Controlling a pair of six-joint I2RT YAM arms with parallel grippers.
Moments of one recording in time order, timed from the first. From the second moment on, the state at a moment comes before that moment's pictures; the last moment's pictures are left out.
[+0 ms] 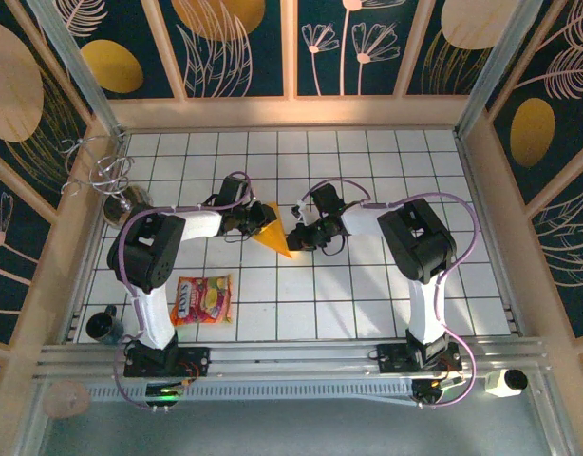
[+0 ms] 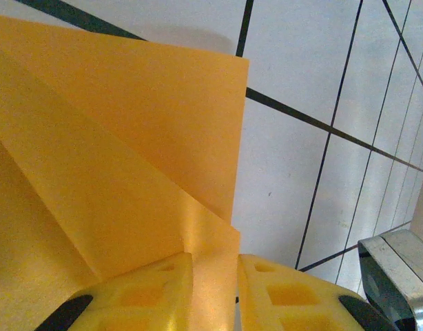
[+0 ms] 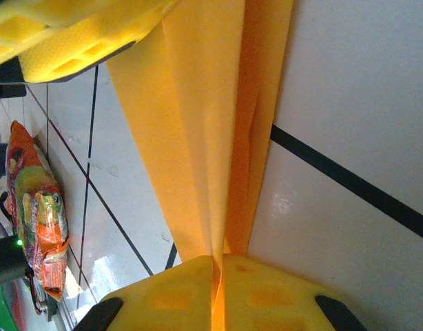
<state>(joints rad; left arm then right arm) -0.41 1.92 1.02 0.04 0.46 -0.95 0.58 2.01 1.12 -0.20 -0.73 0.36</state>
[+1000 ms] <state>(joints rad) -0.41 1.94 1.04 0.04 0.46 -0.94 0.58 1.89 1.10 -0.21 -0.65 0.40</state>
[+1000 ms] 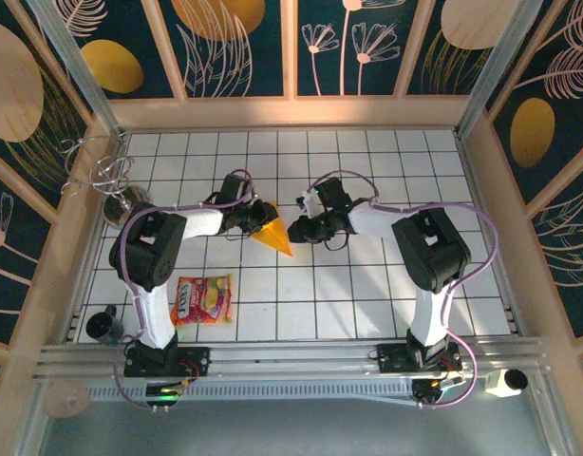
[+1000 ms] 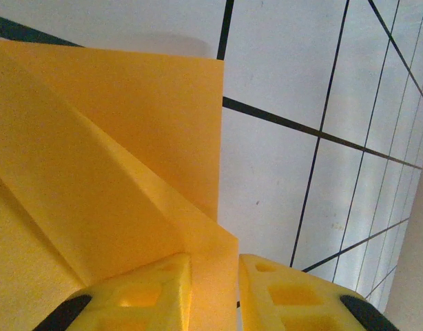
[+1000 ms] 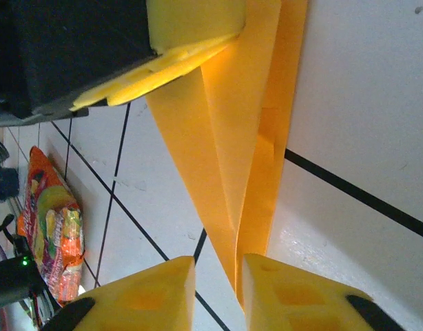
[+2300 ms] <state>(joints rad) -0.41 1.95 1.05 0.03 0.46 -0.93 0.65 1.99 1.16 -0.21 -0.59 0.41</state>
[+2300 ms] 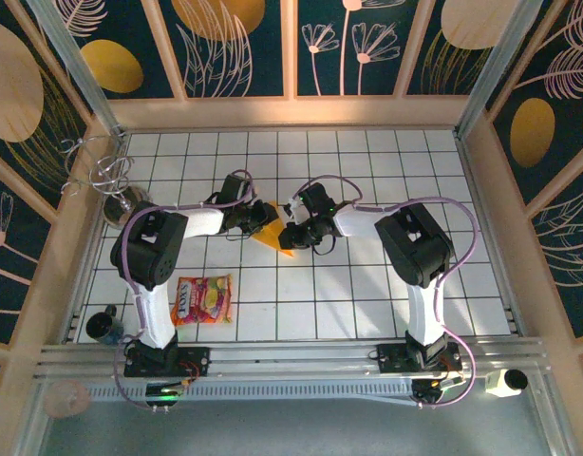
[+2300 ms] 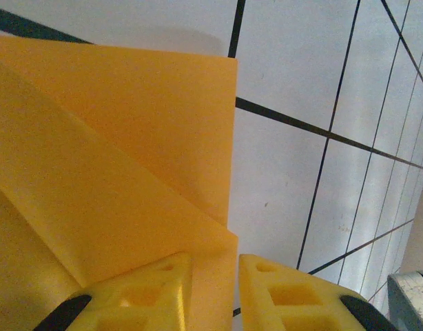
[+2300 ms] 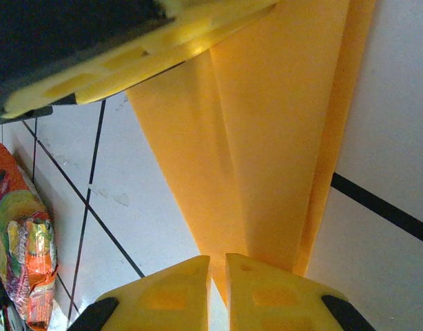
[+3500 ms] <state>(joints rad) -0.41 1.98 1.06 0.01 0.46 -0.92 0.62 1.83 1.13 -0.19 -0.54 0.50</state>
